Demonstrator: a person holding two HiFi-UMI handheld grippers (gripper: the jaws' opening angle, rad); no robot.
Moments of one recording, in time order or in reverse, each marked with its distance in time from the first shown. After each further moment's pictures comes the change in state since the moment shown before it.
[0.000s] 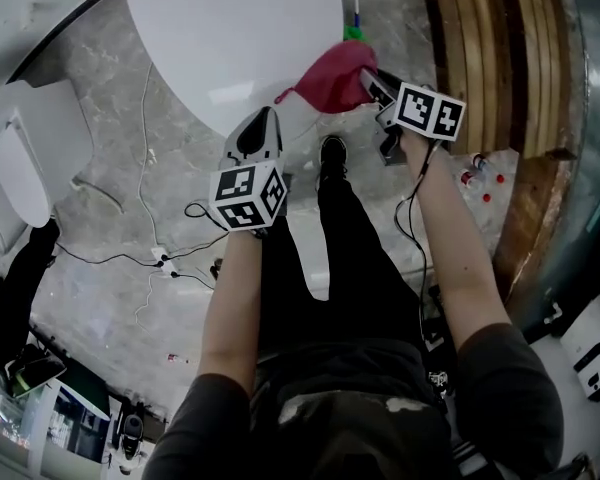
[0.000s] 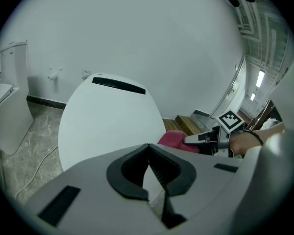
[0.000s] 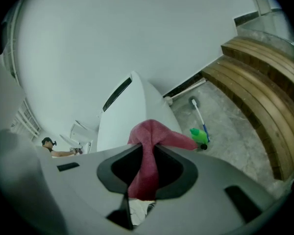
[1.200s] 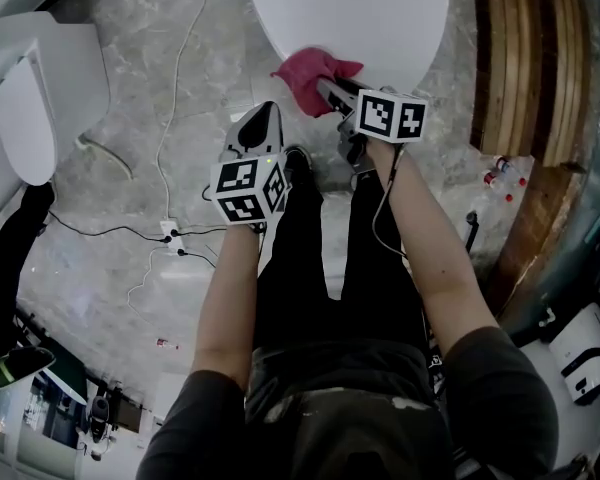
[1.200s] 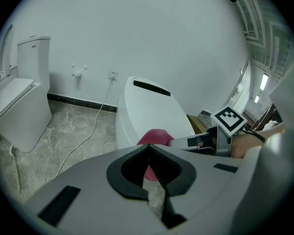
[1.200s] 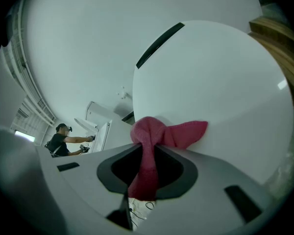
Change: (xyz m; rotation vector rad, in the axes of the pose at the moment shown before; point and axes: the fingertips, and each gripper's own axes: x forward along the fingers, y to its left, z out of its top) left arm -0.111 0.167 -0.027 -0.032 0.007 0.046; right arm 0.122 0.212 -0.163 -0.060 0.152 0.160
